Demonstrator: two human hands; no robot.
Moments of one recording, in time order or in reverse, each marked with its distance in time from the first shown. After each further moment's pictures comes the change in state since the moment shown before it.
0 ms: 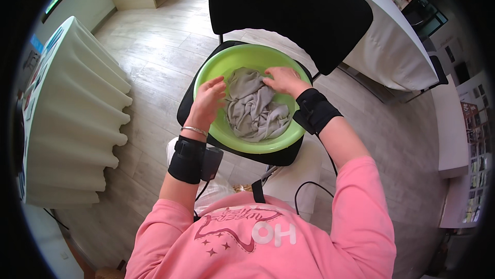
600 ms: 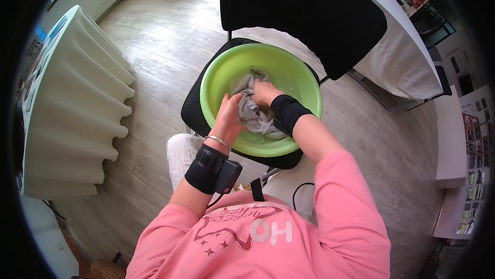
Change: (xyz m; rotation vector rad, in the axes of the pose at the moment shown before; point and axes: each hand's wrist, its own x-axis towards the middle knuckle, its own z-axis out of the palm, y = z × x) left_hand -0.013 -0.031 0.041 -0.499 0.216 -0.307; right_hand 0.037 -0.030 0.084 -0.159 -0.219 0.252
